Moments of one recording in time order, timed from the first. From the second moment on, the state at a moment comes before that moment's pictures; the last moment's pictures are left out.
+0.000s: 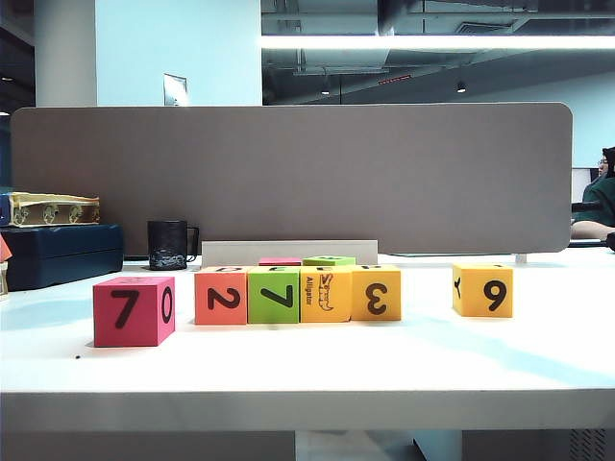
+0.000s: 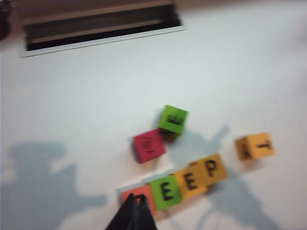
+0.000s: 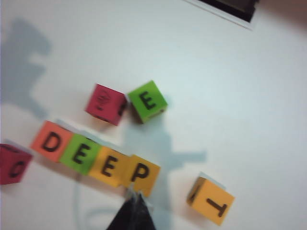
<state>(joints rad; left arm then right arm) -0.42 1.95 2.63 -1.43 0.05 -0.15 0.52 1.99 2.50 -1.39 0.04 0.04</state>
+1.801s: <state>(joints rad) -0.49 1.84 2.63 -1.43 0.15 -0.11 0.71 1.74 2.50 -1.40 0.06 0.06</state>
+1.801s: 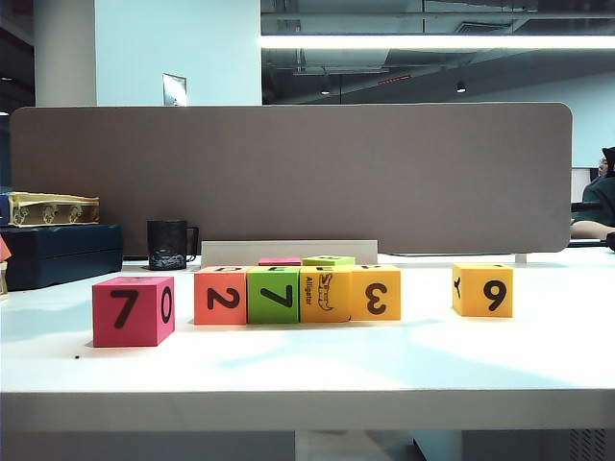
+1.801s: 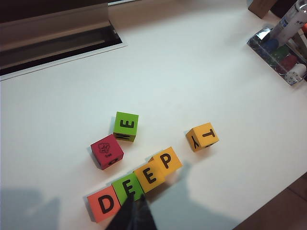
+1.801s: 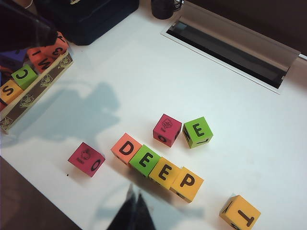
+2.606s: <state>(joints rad) -0.49 1.84 2.63 -1.43 0.15 -0.11 0.50 1.27 1.78 -0.84 0.16 0.03</state>
